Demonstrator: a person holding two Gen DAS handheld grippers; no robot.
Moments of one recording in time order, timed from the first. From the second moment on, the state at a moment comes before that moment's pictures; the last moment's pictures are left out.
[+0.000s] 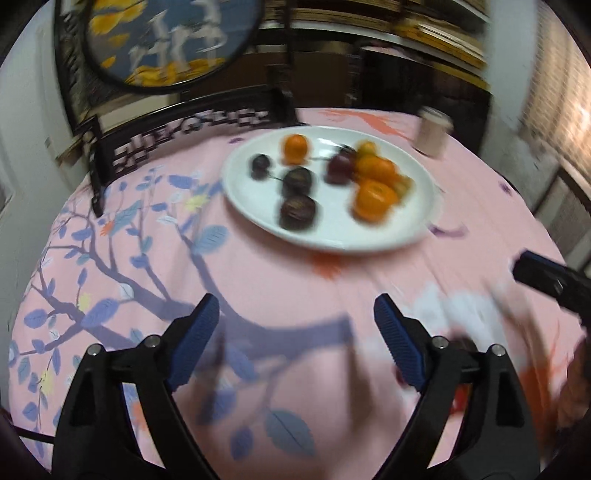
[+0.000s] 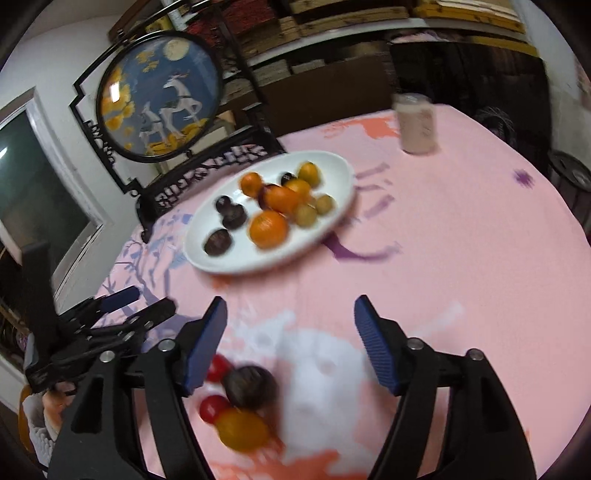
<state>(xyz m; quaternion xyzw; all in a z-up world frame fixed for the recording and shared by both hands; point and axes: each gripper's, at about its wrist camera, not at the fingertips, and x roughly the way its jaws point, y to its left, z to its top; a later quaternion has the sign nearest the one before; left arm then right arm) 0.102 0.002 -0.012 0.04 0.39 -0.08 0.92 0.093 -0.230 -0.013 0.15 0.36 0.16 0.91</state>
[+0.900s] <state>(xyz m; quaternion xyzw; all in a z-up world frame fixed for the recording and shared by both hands) 0.101 0.021 -0.024 0.05 0.39 -0.01 0.92 0.097 -0.249 -0.024 0.19 0.38 0.14 0.89</state>
